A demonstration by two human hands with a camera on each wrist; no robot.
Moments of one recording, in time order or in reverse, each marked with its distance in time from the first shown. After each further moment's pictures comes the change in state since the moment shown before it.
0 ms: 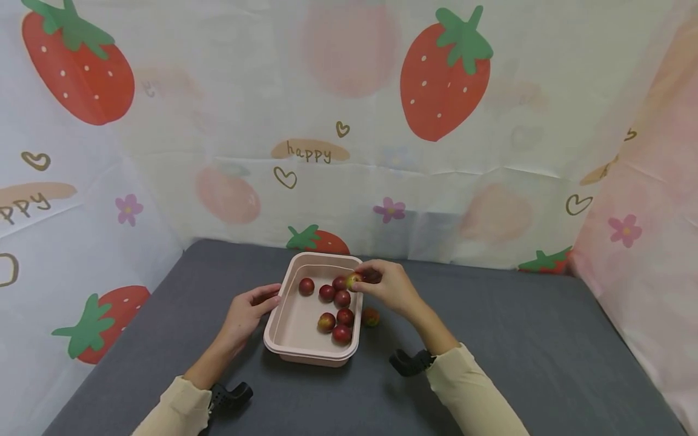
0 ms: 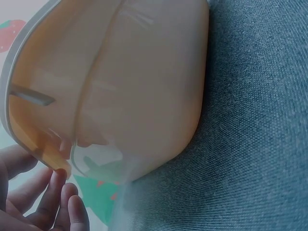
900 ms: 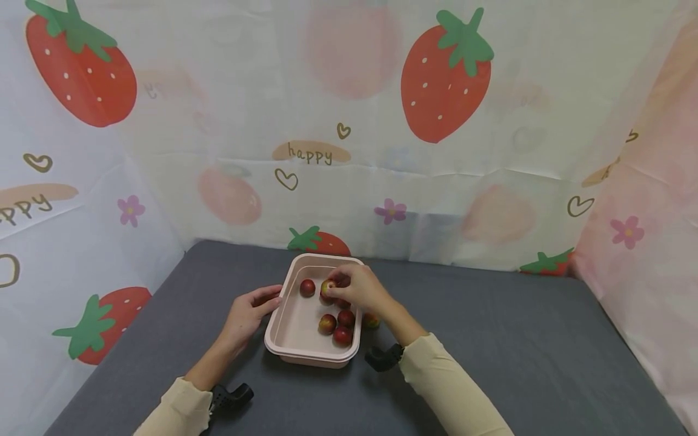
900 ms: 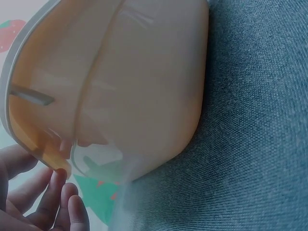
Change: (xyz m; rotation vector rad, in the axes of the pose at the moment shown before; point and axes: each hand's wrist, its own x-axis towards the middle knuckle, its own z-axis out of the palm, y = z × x) left_hand 0.001 0.000 0.001 0.021 0.008 -0.011; right_hand 0.030 -0.008 0.042 -0.062 -0.113 -0.019
